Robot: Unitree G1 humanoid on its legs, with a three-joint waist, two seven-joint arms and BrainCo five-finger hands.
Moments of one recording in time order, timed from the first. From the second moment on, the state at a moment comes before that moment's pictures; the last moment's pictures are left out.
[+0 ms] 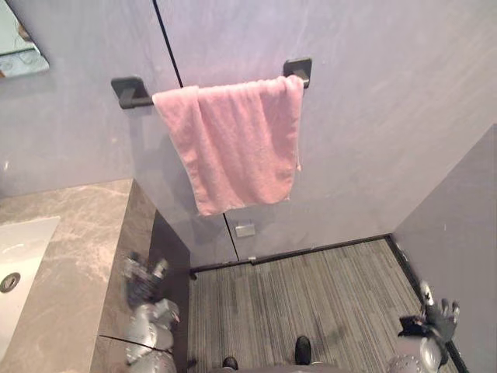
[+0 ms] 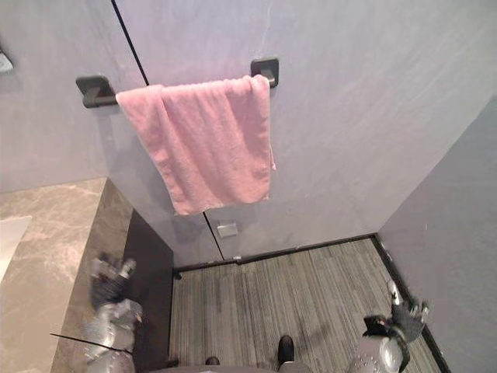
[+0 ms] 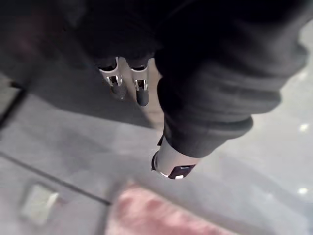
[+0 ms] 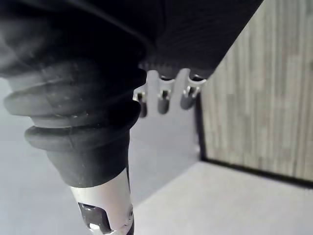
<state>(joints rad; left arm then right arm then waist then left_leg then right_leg) 0.29 -0.06 0.24 0.23 -0.39 -0.16 0.09 0.17 0.10 -0.63 0.38 0.67 -0.21 -0.27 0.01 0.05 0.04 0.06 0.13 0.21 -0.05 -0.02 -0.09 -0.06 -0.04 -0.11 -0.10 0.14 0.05</state>
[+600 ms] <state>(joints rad) 0.14 -0.04 0.35 1.08 -0.37 -0.14 0.08 0.18 0.03 -0.49 1.02 0.36 -0.09 -0.20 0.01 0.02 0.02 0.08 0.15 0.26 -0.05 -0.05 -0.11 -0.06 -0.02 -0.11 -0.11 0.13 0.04</state>
